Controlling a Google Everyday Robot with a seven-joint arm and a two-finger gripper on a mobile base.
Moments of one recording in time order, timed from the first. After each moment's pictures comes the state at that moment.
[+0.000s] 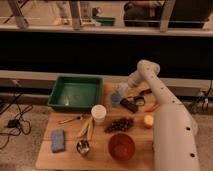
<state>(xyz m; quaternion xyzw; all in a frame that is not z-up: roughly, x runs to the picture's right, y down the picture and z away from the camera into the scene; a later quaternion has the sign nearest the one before) 0.150 -0.005 0.988 -0.24 -0.19 0.09 0.95</state>
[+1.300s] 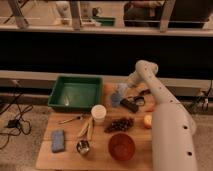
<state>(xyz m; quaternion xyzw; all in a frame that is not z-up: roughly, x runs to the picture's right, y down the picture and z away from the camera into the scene) 0.150 0.000 0.995 -0.25 -0.17 0.08 0.95</state>
